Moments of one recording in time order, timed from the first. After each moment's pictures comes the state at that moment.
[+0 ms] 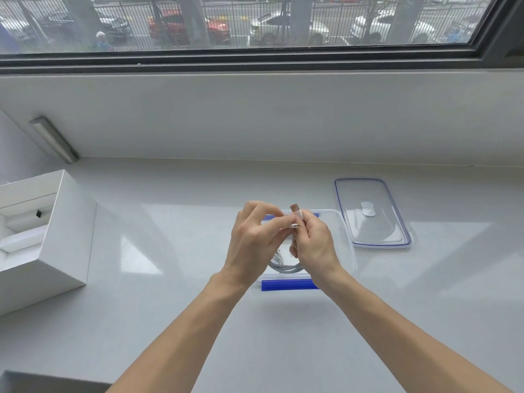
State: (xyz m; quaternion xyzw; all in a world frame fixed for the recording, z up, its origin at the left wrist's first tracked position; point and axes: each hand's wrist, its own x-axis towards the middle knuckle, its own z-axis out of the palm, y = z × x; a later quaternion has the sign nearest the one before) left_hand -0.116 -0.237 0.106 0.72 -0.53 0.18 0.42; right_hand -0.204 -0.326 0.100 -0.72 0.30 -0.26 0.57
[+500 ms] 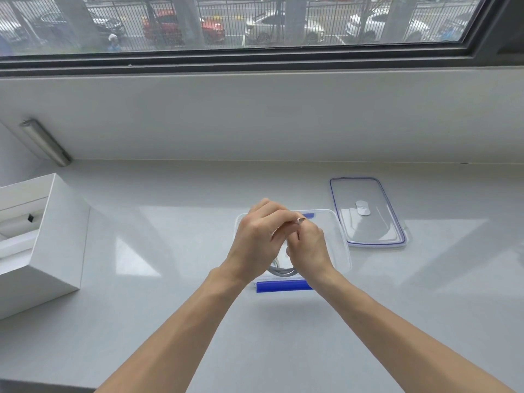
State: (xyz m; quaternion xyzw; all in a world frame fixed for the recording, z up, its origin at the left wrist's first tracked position) left_hand -0.127 -0.248 0.132 0.67 -0.57 0.11 0.45; right_hand -0.204 -0.326 0.108 -0.80 0.31 -0.24 0.46
